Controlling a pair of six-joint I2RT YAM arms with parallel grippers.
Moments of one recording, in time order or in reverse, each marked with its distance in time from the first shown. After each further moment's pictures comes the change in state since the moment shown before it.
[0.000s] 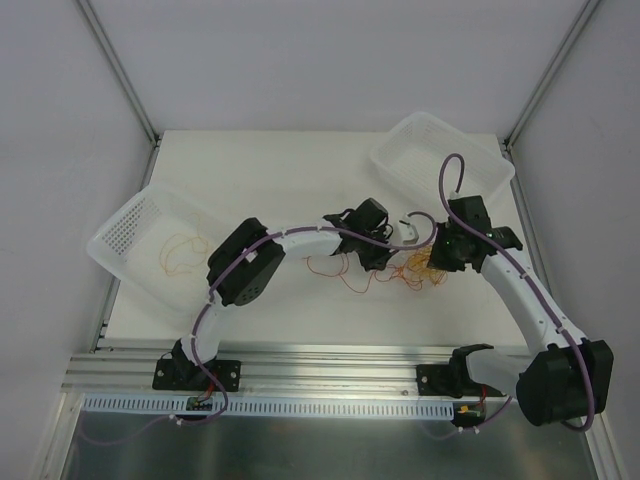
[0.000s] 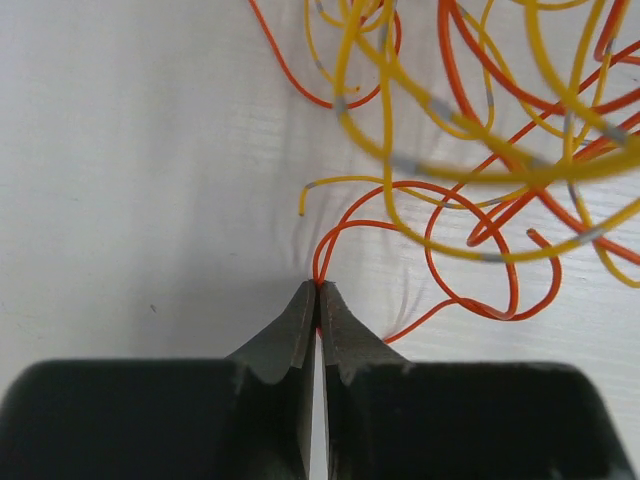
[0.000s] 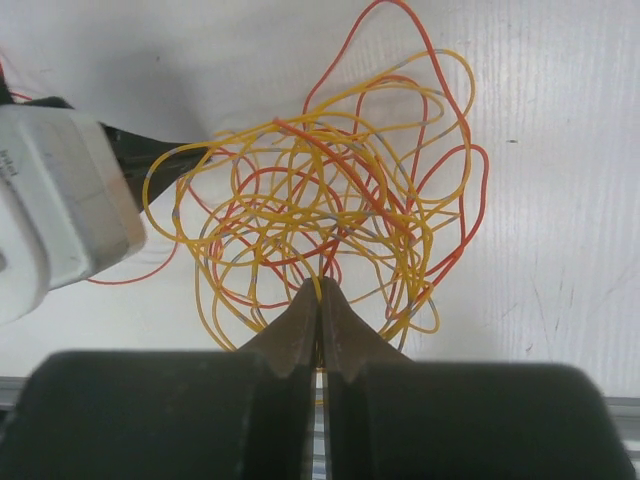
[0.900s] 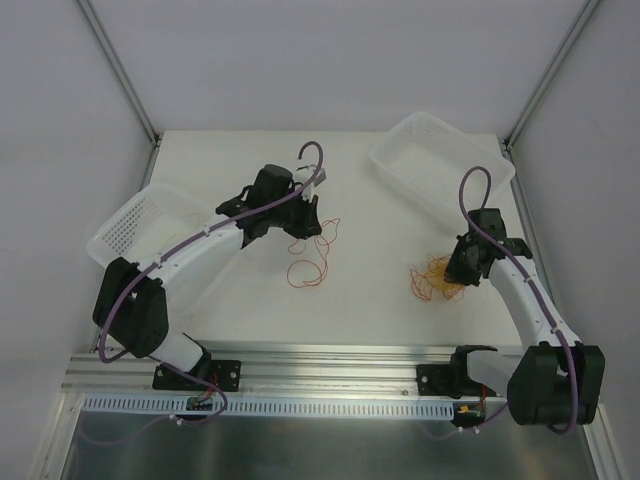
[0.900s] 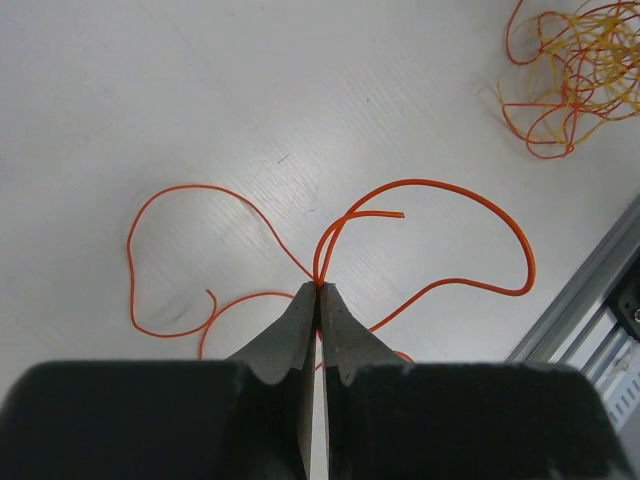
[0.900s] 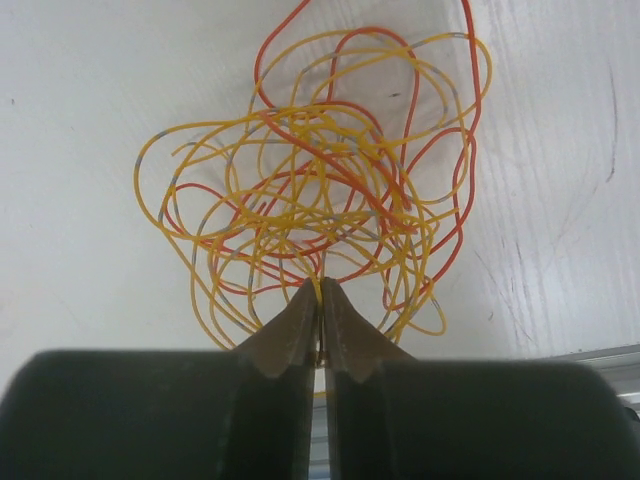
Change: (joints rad) left arm 0.314 -0.677 -0.437 -0.060 -0.082 -0.449; right arm -0.179 -0.027 -0.114 -0.009 0.029 0.039
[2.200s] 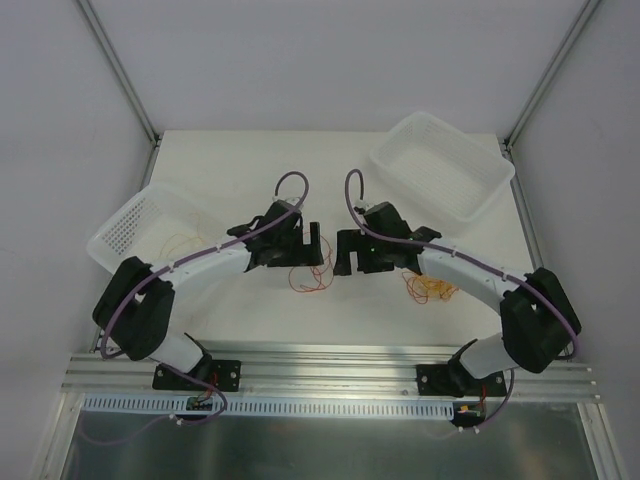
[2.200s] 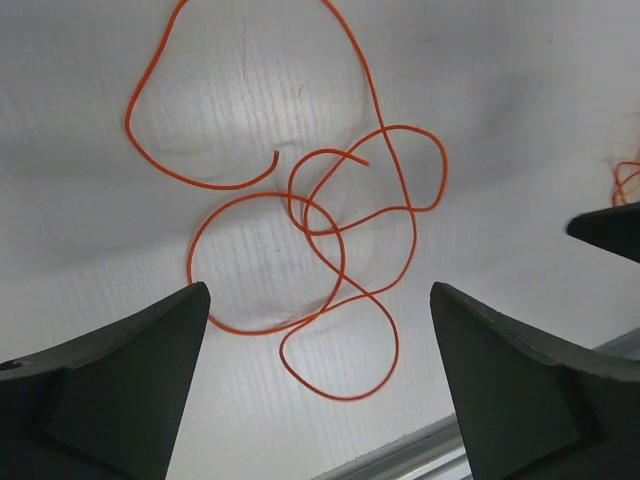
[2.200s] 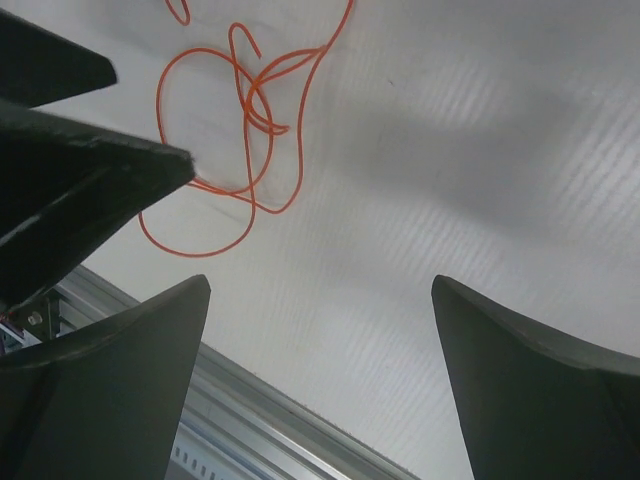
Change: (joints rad) left arm -0.084 0.014 -0.209 -0.012 -0.308 -0.478; right arm 0.637 0.307 0.121 0.416 -0.180 0.033
